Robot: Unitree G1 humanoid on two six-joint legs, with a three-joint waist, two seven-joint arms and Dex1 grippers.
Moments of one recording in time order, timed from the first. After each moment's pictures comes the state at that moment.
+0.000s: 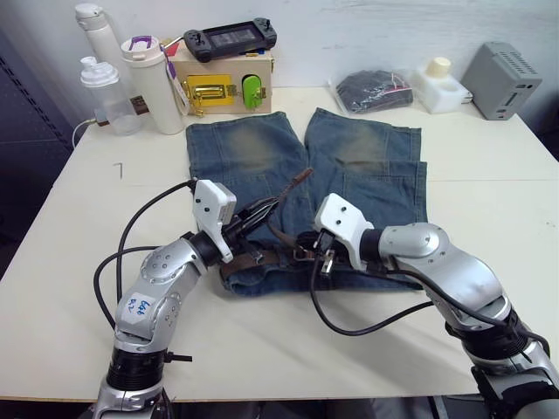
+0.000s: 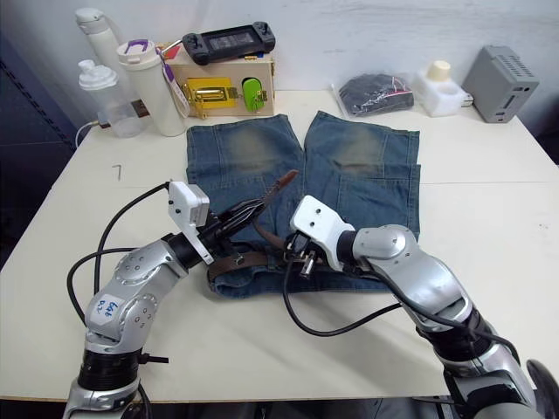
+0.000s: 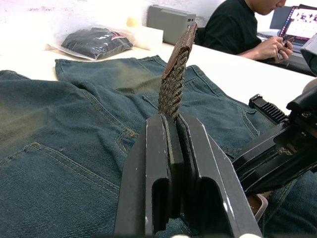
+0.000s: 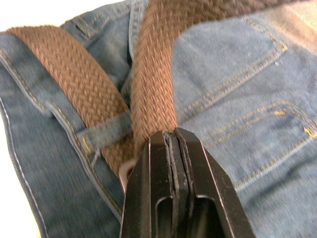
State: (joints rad) left arm -0.31 0.30 0.01 -0.42 -0.42 0.53 -0.46; right arm -0.58 -0.62 0.31 -0.51 0.28 0.96 0.70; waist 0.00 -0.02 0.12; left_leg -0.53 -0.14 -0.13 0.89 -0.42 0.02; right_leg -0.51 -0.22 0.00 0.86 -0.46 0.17
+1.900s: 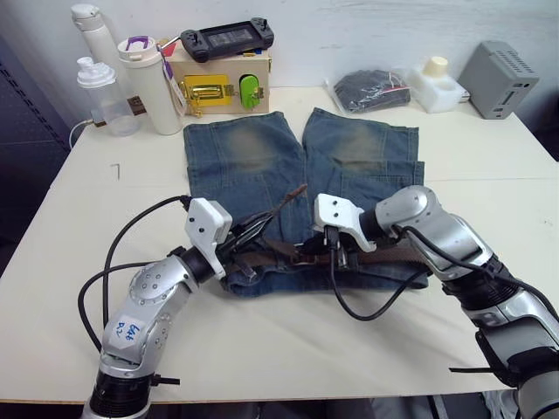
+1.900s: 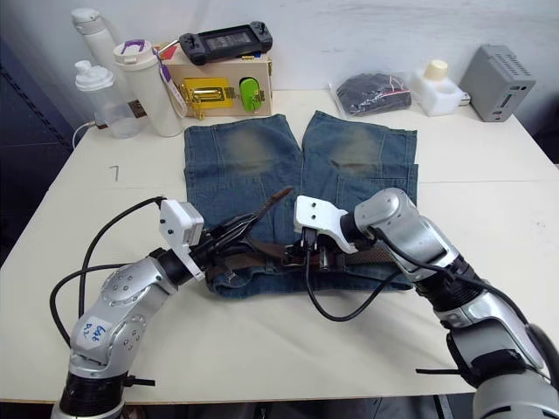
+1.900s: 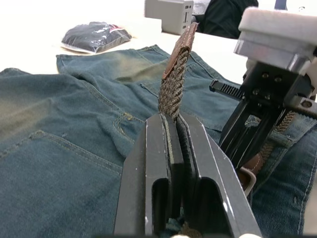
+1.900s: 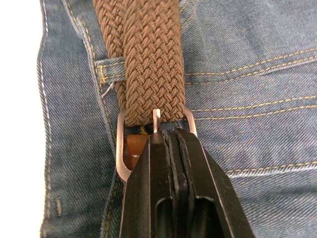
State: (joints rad) left arm -0.19 0.35 0.00 -0.52 -0.40 0.49 -0.45; right arm -0.82 -0.66 0.49 -0.09 0.13 0.66 1.20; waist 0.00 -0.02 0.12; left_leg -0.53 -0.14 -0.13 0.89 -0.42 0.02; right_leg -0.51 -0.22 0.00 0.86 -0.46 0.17
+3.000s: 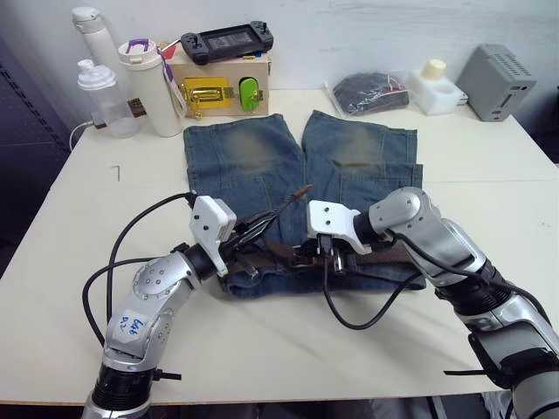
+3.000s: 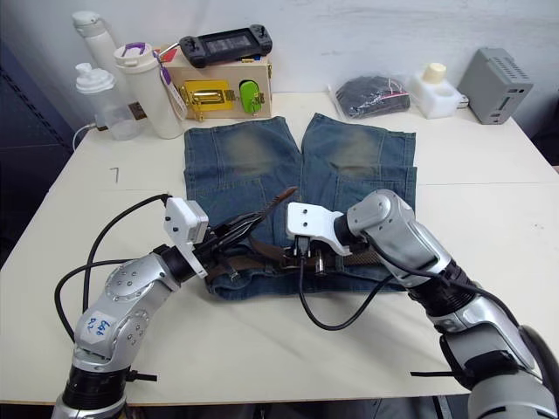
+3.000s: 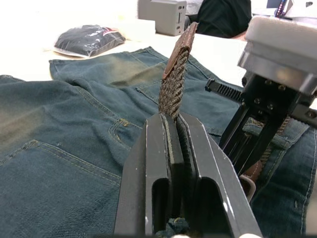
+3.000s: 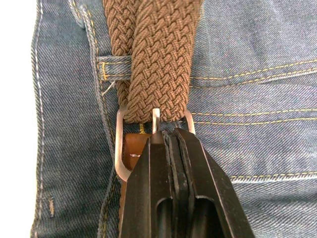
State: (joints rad) left arm -0.21 0.36 -0.02 -0.49 -0.39 0.48 -0.47; right arm -0.82 -0.64 0.47 -0.16 0.02 0.69 1.24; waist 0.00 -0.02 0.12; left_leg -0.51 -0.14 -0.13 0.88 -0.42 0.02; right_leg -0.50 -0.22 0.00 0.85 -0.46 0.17
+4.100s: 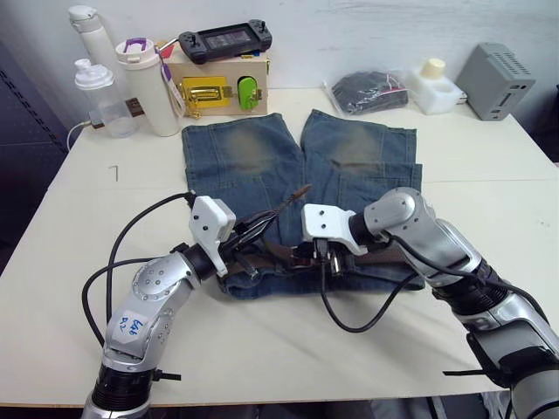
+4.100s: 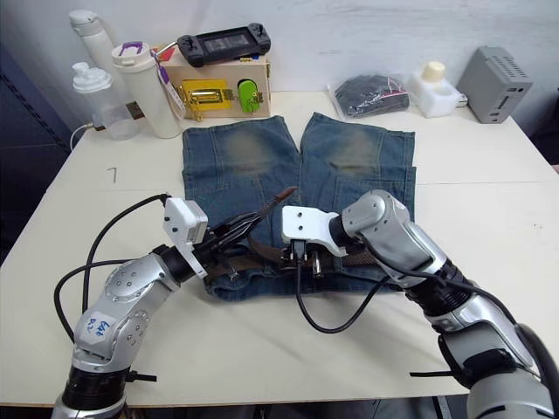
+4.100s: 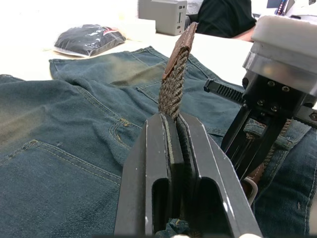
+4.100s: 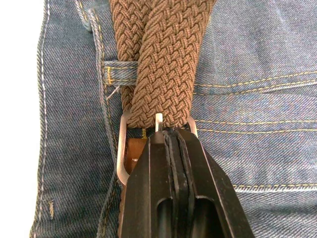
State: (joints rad) left arm -0.21 0.36 -0.02 -0.49 -0.38 0.47 -0.47; right arm -0.82 -0.62 0.52 -0.16 -0.01 0.65 1.23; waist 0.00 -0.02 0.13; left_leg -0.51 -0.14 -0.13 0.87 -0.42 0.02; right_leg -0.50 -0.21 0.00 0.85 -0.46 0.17
